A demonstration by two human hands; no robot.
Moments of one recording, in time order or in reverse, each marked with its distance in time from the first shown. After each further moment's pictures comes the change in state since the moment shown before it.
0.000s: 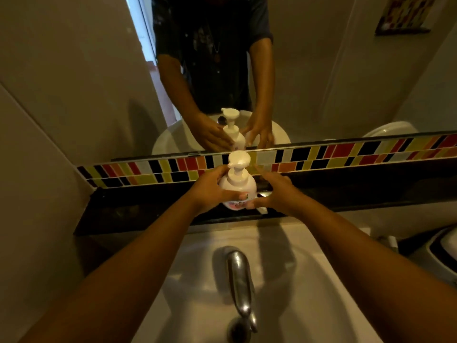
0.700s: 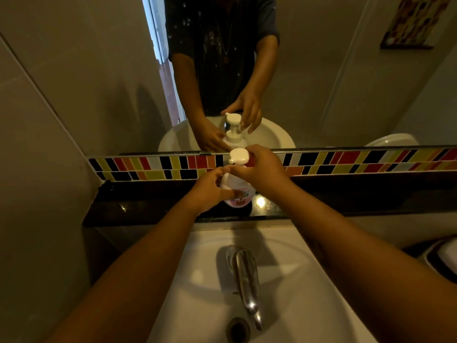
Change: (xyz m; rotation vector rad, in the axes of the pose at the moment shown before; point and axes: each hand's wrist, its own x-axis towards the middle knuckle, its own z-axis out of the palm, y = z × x) left_hand 0.004 -0.033 -0.016 -0.023 0.073 -0.048; right_hand 0.001 -0.099 0.010 -0.014 0.298 -0.103
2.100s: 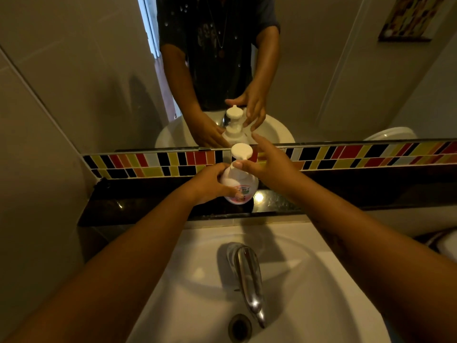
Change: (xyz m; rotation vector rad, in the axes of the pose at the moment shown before) left_hand 0.000 0.016 -0.011 0.126 -0.140 -0.003; right_hand -0.007 0.007 -0.017 0.175 -0.138 -0.008
